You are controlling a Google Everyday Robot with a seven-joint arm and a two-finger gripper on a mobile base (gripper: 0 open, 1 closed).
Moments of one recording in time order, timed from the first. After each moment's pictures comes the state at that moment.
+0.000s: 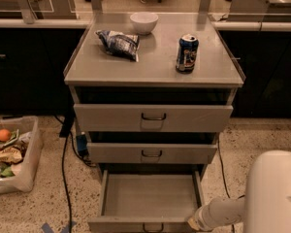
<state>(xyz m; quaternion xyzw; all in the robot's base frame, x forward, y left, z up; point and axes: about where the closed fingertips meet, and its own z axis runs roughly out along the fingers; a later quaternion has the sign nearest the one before) 0.446 -0.222 0.235 -0.31 0.93 0.11 0.13</state>
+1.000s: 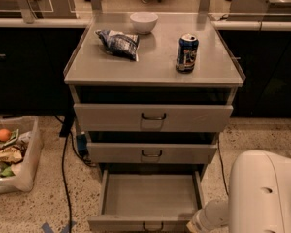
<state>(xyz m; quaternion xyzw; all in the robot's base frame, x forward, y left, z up) 0.446 -0.225 0.190 -0.30 0.94 0.11 0.11</state>
